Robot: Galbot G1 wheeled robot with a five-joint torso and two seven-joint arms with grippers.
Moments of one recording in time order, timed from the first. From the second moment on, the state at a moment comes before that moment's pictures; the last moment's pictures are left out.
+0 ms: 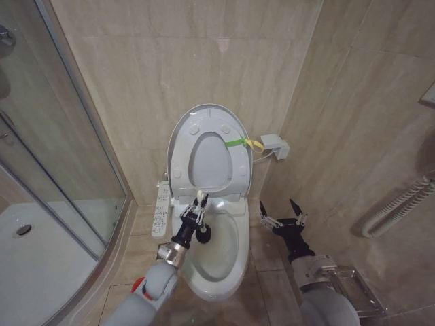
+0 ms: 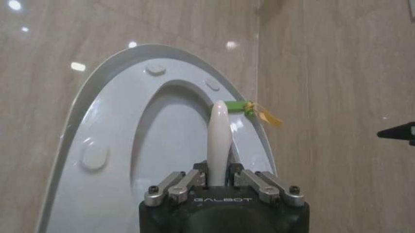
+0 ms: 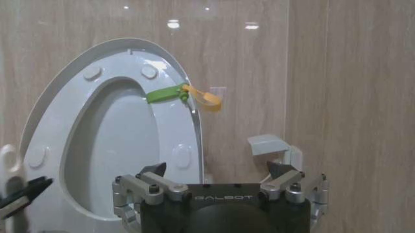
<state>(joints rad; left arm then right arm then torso) 1.04 -1.20 0.01 -1.64 -0.34 -0.52 0.00 -1.51 1.31 0.49 2.22 0.20 -0.05 0.15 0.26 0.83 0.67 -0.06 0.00</state>
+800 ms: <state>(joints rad) 1.32 -1.17 -0.18 -1.89 -0.25 -0.49 -0.07 -1.51 1.31 0.49 2.22 0.20 -0.05 0.15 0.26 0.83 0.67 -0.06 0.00</state>
